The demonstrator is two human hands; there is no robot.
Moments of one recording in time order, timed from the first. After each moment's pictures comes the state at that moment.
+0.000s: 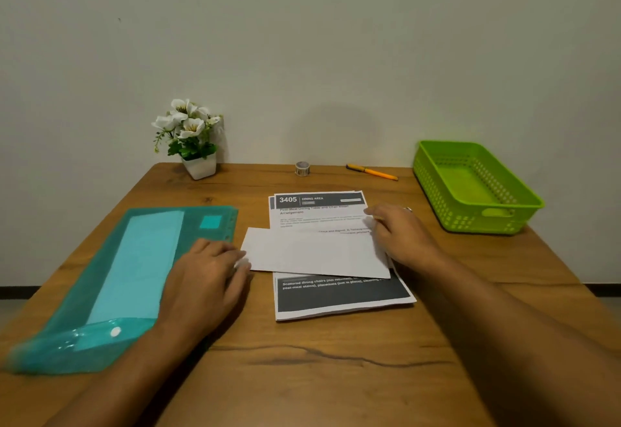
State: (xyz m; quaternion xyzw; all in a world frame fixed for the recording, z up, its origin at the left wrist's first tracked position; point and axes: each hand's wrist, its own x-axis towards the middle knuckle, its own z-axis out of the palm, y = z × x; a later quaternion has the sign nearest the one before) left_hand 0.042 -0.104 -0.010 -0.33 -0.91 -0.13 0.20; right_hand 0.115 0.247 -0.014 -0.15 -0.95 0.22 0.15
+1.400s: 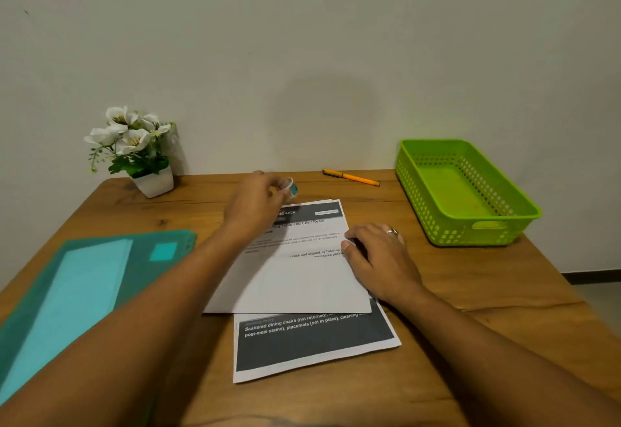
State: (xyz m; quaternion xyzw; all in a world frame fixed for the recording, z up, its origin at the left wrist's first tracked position) left_hand -0.086 0.093 0.017 -0.31 -0.90 -0.31 0.05; right_hand 0.107 0.263 -0.050 -0.16 -0.94 0.22 0.20
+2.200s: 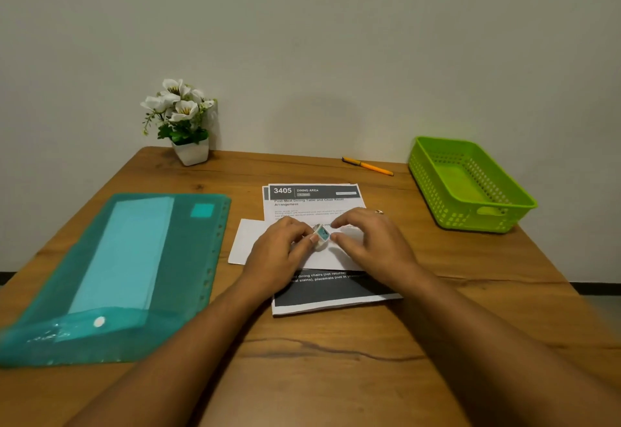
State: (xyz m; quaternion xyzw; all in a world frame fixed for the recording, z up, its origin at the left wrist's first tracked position) left_hand 0.024 0.004 -0.043 -0.38 -0.83 -0.42 0.00; right_hand 0.130 0.190 -0.006 -0.05 -0.95 0.23 0.20
